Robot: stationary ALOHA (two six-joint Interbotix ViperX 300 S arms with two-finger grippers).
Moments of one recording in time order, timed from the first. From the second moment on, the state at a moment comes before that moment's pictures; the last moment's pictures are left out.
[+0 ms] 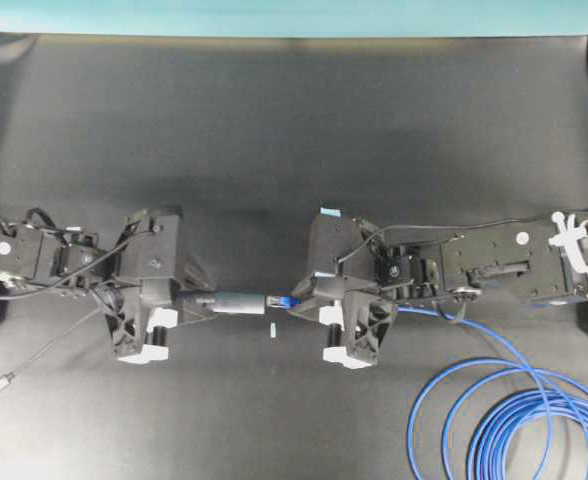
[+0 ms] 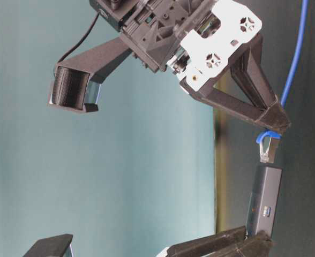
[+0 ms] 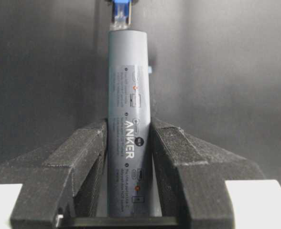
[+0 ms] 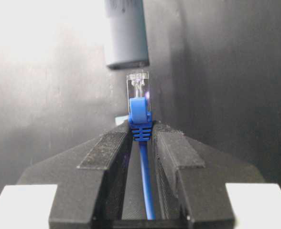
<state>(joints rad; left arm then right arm) -0.07 -0.21 0.90 0.04 -0.13 -0.11 0.12 0.09 0.62 0.04 -0.01 0.17</state>
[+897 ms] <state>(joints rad) -0.06 -0.19 0.89 0.04 -0.13 -0.11 0.13 0.11 0.61 0.04 0.00 0.17</state>
